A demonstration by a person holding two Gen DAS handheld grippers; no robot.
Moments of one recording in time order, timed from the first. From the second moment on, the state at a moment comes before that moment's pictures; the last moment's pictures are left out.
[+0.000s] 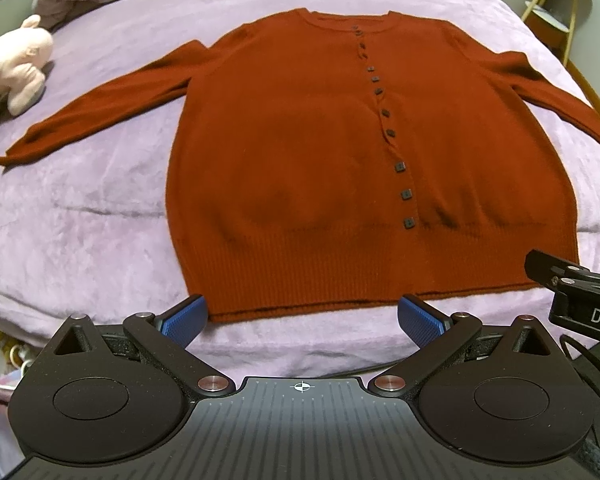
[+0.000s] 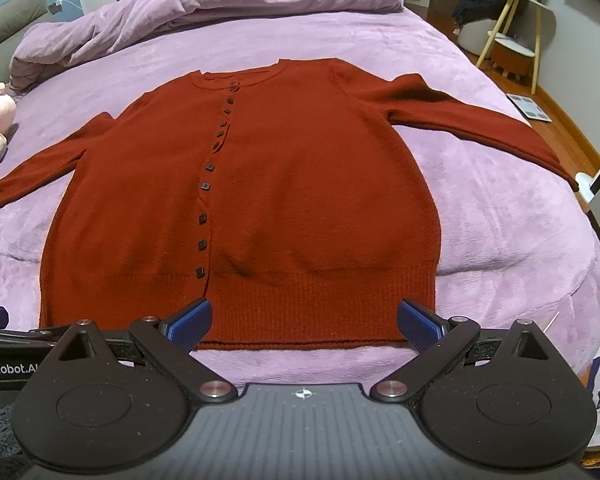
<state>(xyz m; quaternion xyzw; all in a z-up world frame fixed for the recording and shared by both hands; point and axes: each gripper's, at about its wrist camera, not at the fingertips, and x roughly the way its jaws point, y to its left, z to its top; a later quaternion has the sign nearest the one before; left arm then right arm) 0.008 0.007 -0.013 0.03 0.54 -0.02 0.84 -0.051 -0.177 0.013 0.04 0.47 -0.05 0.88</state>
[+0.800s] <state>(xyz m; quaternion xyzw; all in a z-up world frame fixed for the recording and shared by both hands) 0.035 0.026 0.002 0.00 0.46 -0.04 0.89 -0.034 -0.286 0.010 0.25 0.32 0.04 0.92</state>
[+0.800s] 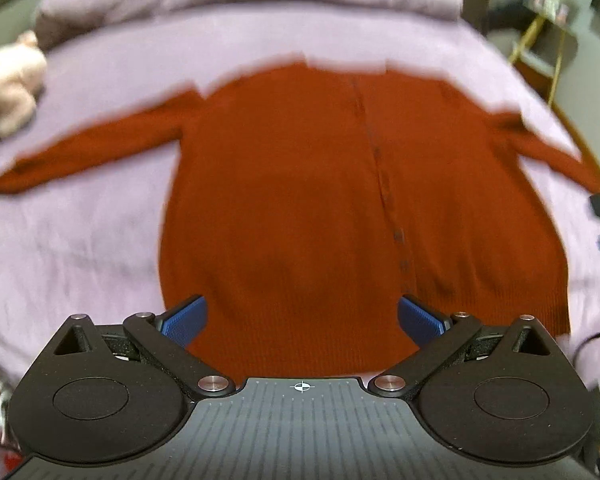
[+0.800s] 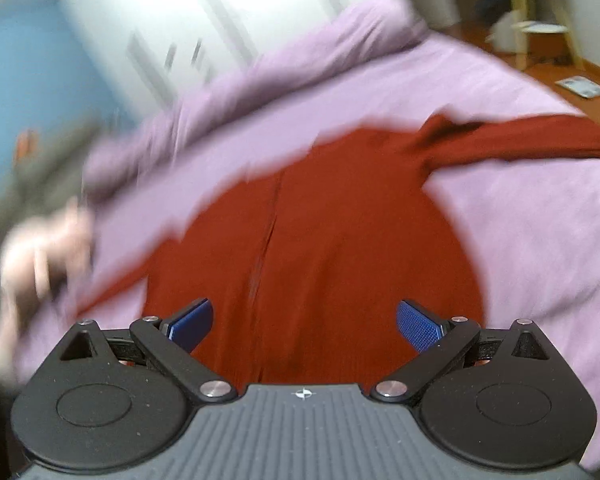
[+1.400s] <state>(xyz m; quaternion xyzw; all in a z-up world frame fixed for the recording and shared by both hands) 0.131 0.001 -0.033 -0.06 0.45 -0.10 0.88 0.047 -0.576 -0.128 0.57 0.15 -0.27 0.76</state>
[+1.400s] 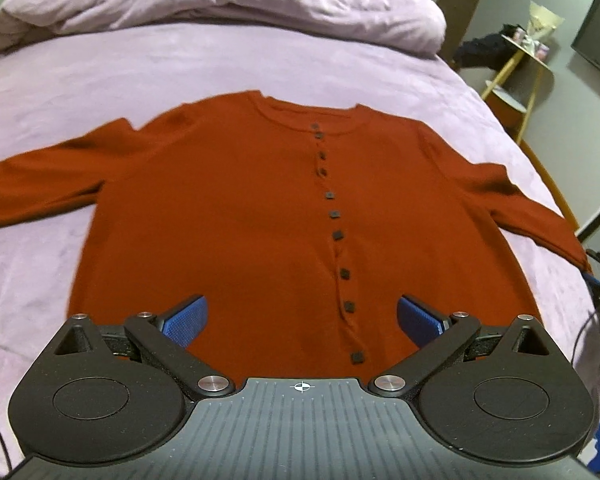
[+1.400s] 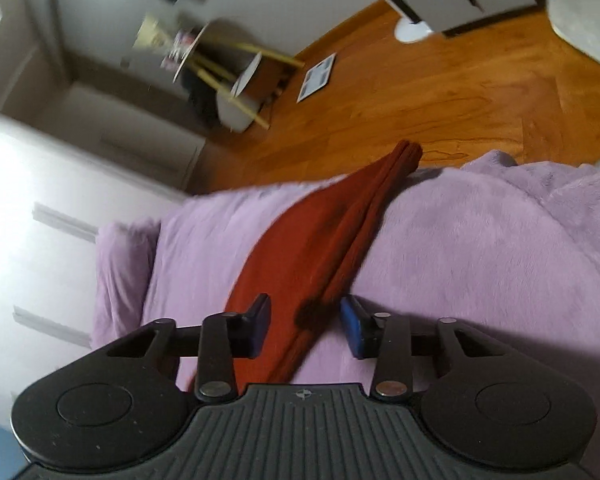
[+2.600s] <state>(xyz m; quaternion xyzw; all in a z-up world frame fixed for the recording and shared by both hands) 0.309 0.015 -0.118 -0.28 0.51 -0.16 0.80 0.121 -0.314 -0.088 0.29 0.33 0.07 0.90</state>
